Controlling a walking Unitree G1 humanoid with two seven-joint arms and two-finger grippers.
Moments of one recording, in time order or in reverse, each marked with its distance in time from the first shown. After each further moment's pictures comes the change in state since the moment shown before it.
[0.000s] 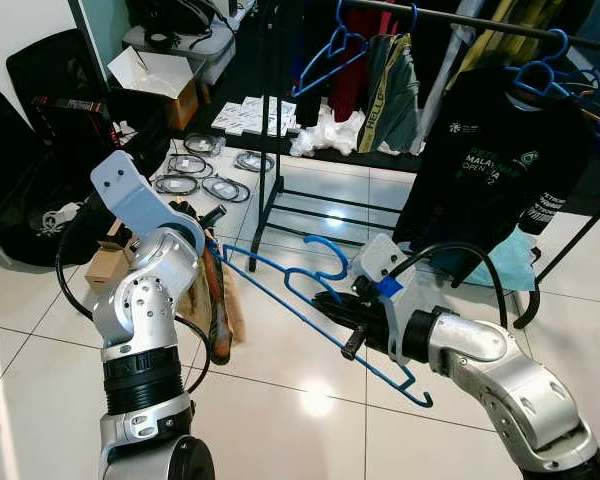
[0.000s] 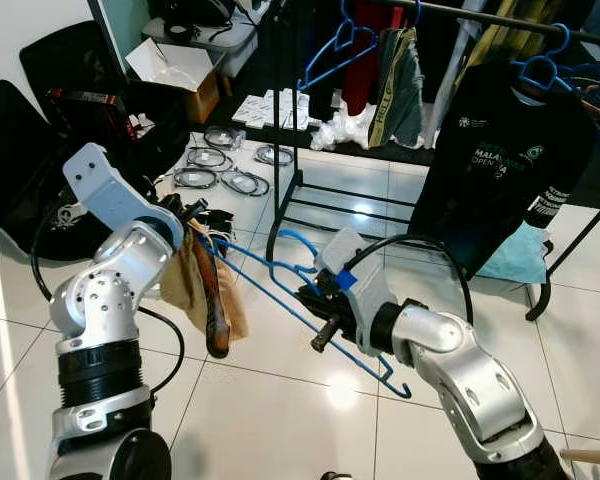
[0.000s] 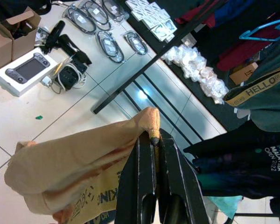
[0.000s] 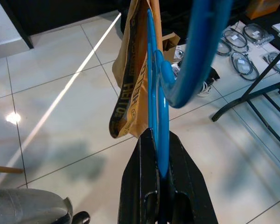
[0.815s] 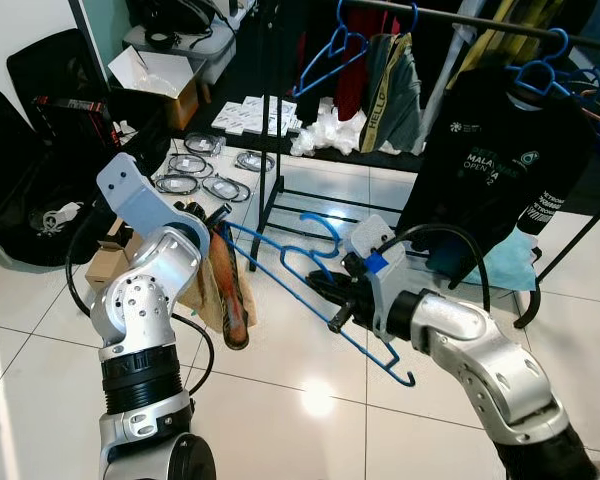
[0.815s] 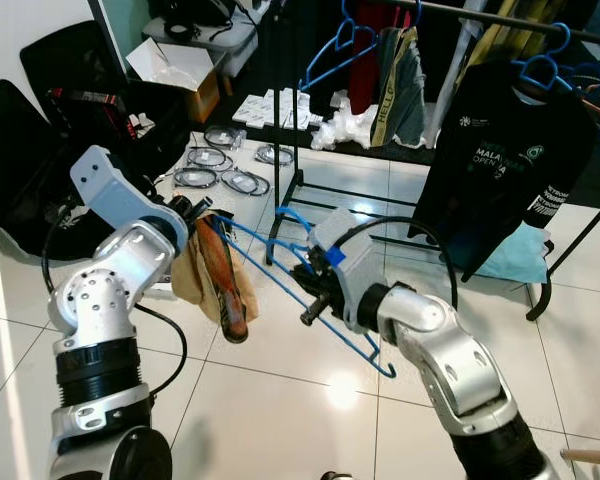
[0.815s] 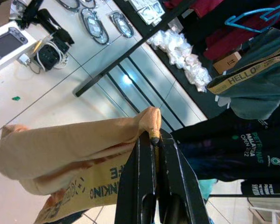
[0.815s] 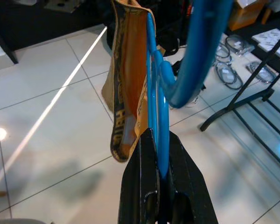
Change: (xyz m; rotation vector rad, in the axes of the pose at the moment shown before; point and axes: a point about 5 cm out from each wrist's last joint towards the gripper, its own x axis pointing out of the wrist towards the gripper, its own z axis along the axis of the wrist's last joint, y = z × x) left arm -0.003 -0.007 -0.005 -0.089 0.097 -0.062; right arm 0.020 -0.013 0.015 -0.001 -0.055 -0.074
